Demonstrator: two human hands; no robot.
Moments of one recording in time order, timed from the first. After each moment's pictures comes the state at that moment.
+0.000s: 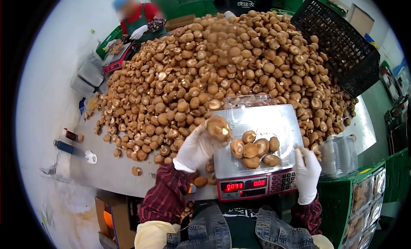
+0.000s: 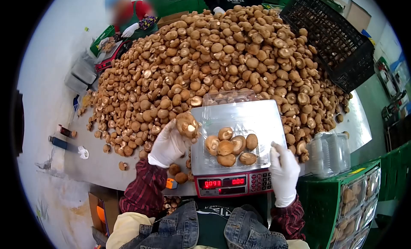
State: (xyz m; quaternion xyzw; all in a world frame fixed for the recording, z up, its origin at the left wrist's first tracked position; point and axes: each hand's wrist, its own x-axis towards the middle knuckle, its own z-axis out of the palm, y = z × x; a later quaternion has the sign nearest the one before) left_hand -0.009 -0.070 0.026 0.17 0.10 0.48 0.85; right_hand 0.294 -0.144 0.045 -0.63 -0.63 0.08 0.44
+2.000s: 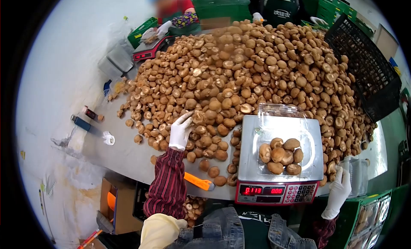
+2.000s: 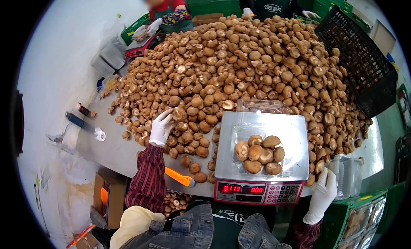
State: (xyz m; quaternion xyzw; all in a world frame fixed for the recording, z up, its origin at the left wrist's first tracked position) left_hand -0.157 -0.051 -0.038 0.29 0.47 0.67 0.50; right_hand 0.354 -0.154 0.028 -0.75 -0.49 0.07 0.44
